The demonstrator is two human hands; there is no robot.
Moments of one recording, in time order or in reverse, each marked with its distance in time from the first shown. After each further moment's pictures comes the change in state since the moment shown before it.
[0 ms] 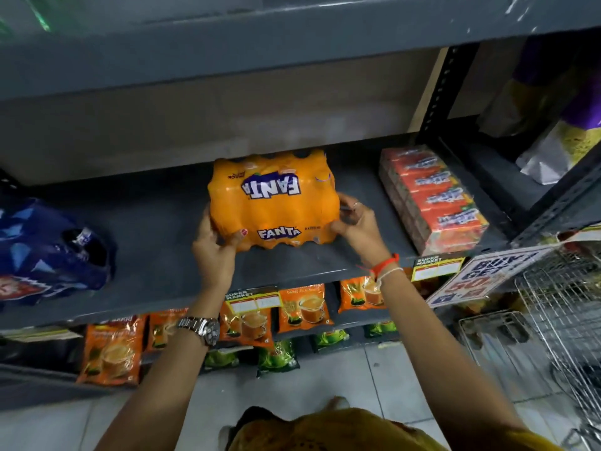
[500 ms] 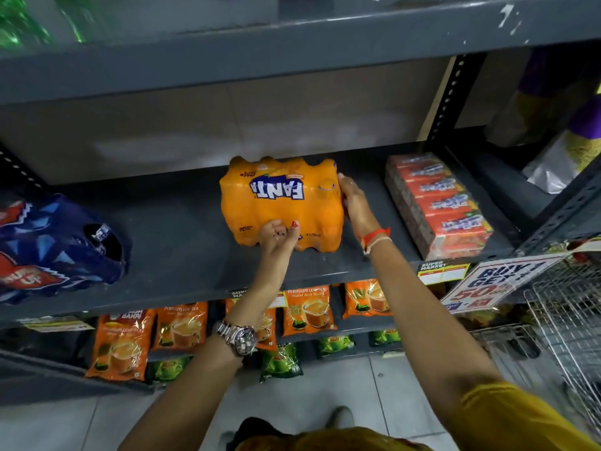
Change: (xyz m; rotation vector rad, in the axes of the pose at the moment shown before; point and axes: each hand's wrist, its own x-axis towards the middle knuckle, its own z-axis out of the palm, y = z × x) left_hand -0.037 0.040 0.057 -0.194 -0.286 -0.302; right_hand 0.035 -0.038 0.016 0.185 -0.002 0.148
